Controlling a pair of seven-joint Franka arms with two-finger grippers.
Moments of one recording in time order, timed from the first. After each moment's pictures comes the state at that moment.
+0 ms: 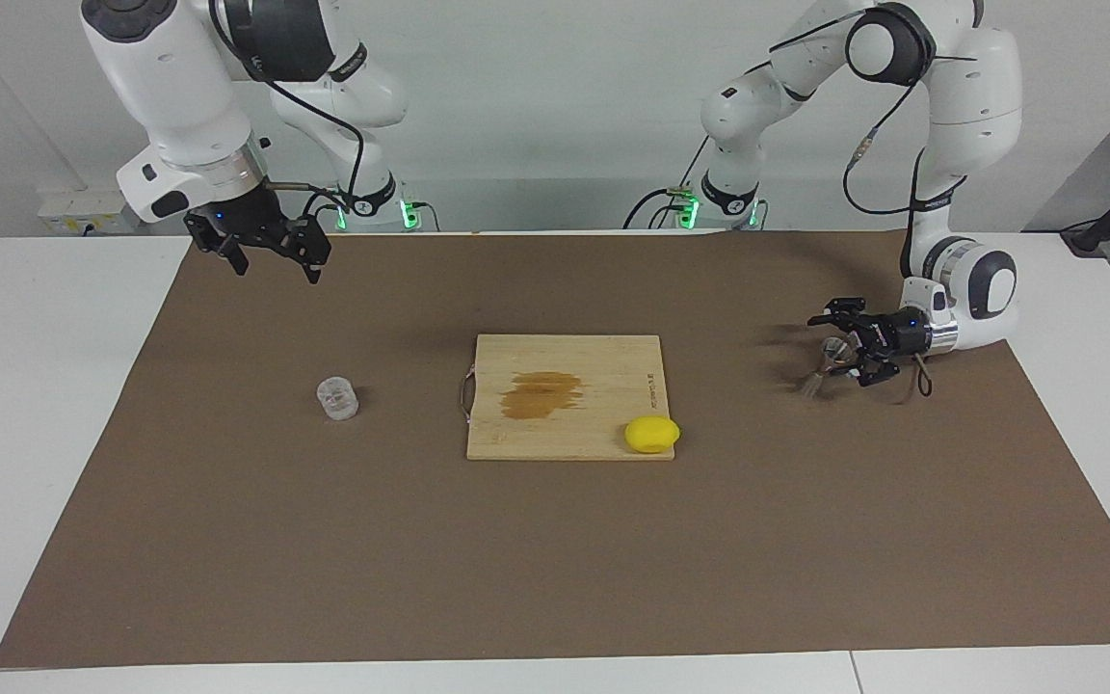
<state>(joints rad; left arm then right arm) 0.50 0.50 -0.01 -2.05 -1.26 1.33 2.44 0.00 0.00 0.08 -1.62 -0.03 1.56 0.24</state>
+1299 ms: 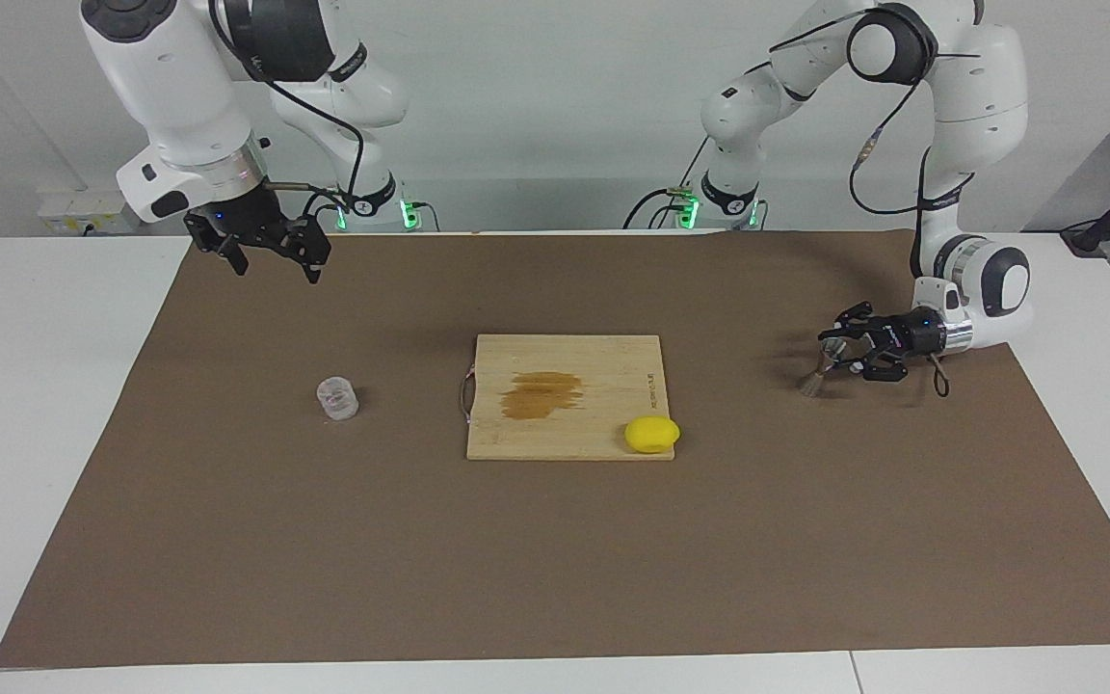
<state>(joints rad) 0.50 0.50 0.00 -2.02 -1.26 1.34 2.44 0.00 0.00 0.08 -1.62 -0.03 1.56 0.24</state>
